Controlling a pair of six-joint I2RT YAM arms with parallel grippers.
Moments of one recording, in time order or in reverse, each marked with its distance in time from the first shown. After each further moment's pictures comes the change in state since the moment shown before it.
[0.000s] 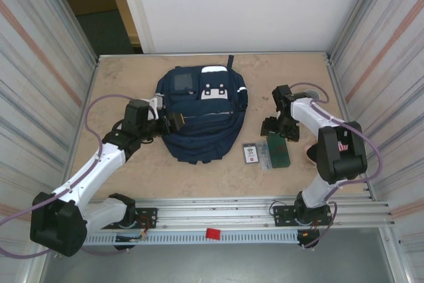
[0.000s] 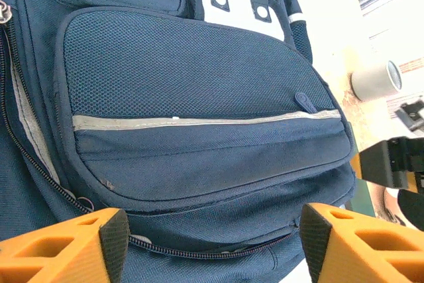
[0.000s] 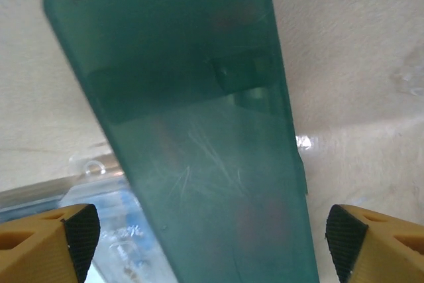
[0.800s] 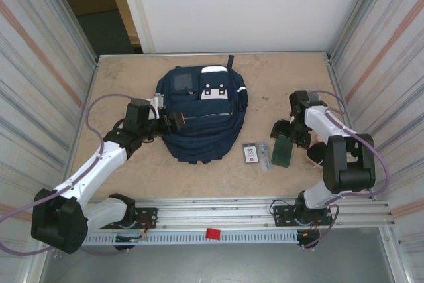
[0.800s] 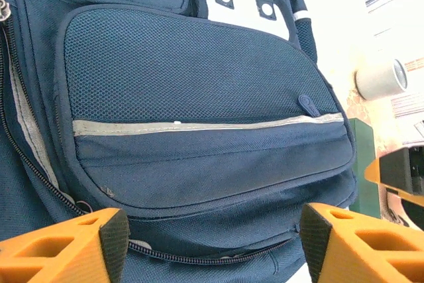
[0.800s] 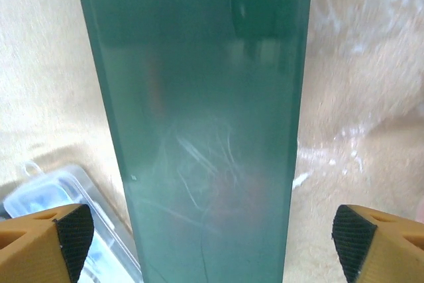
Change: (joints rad) left arm -0.002 0.030 0.010 0.001 0.000 0.000; right arm -0.148 -0.137 -0.145 0.043 -0.059 0.011
